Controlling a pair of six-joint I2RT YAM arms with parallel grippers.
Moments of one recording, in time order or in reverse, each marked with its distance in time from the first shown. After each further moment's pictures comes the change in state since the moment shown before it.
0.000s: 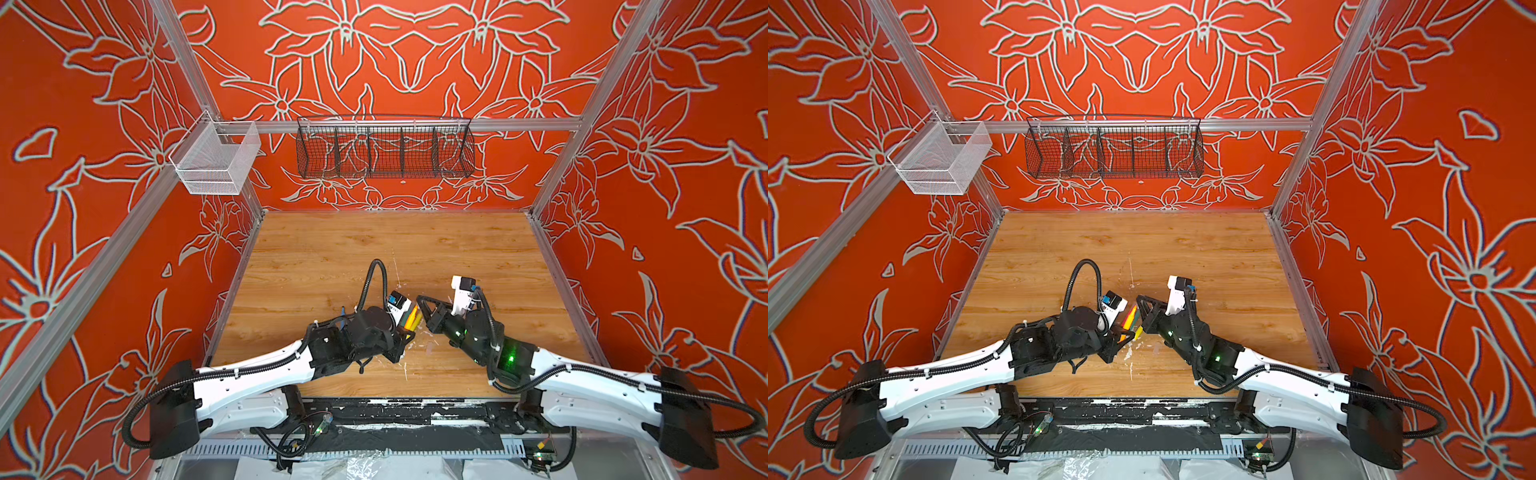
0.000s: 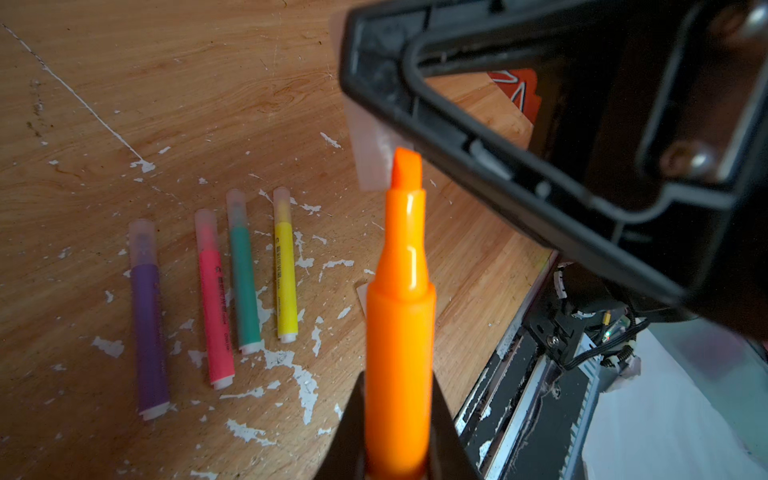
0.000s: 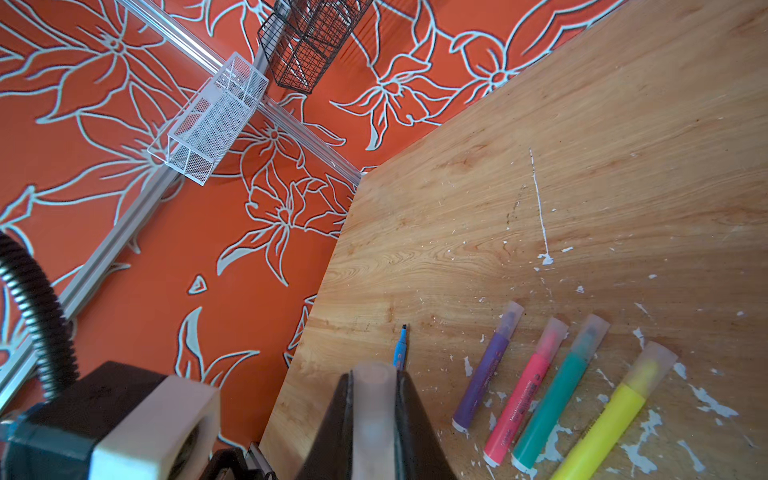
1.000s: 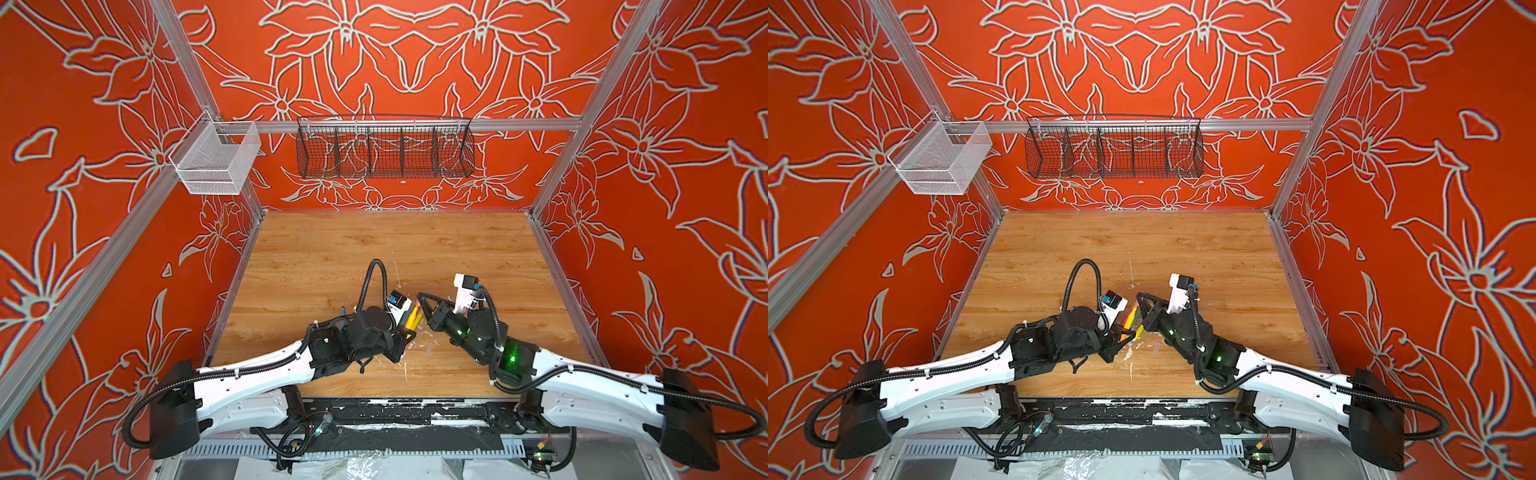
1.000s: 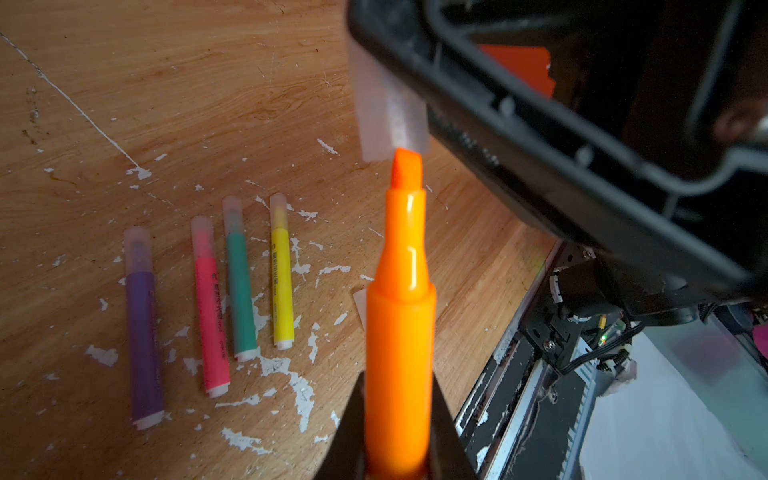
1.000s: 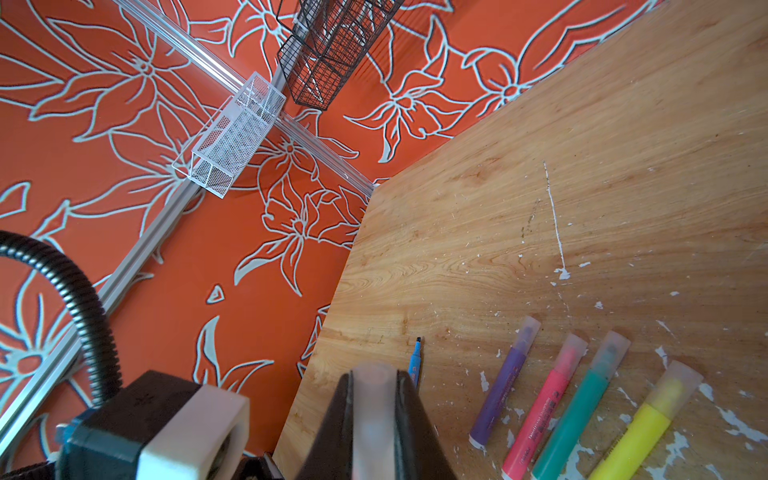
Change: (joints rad) left arm 0.000 0.000 -0.008 0.023 0.001 0.000; right arm 0.000 -0.015 0.000 0.035 0.000 -0.008
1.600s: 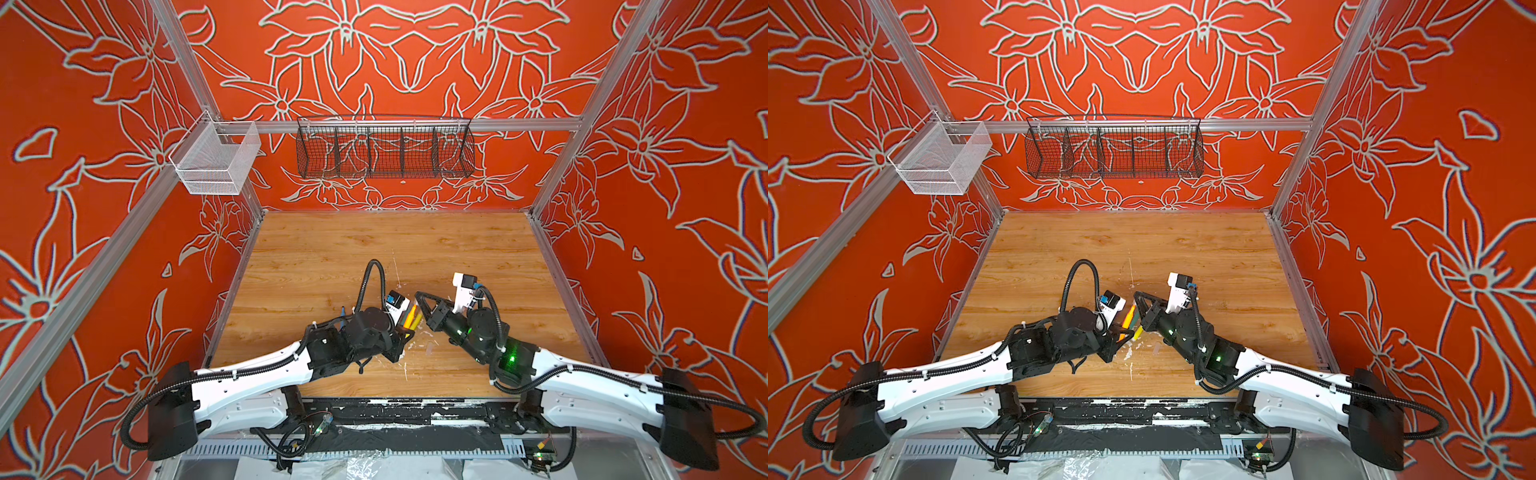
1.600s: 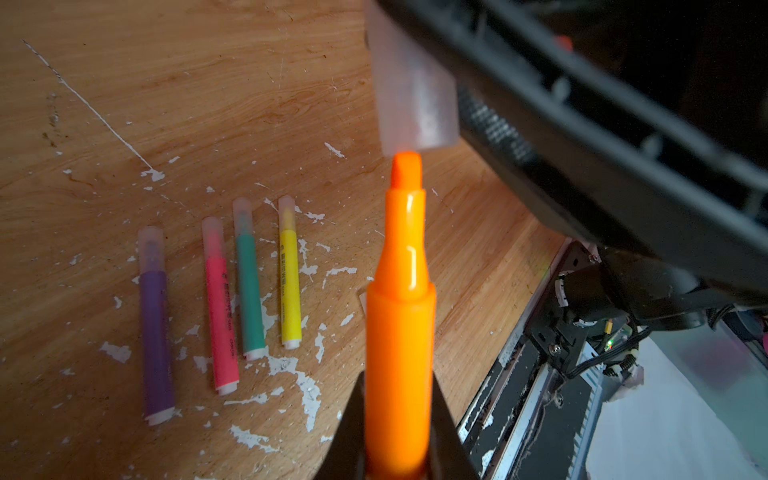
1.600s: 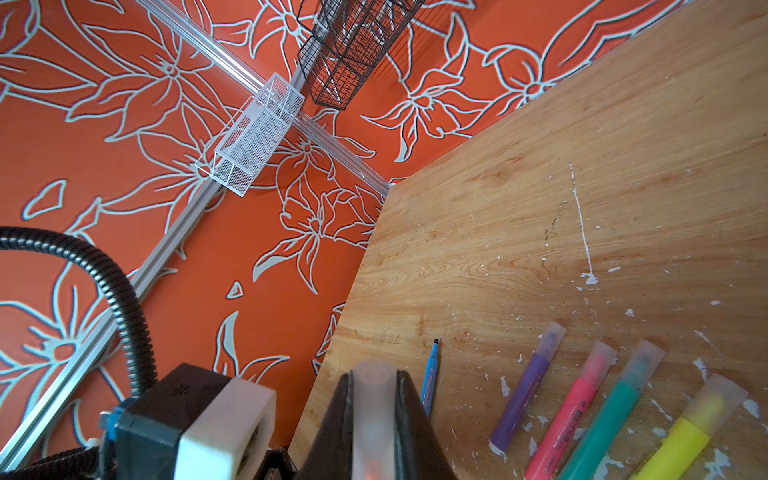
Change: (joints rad) left arm 0.000 -0.022 -0.006 -0.001 -0.026 0.001; right arm 0.000 0.015 0.002 0.047 -0.037 -0.003
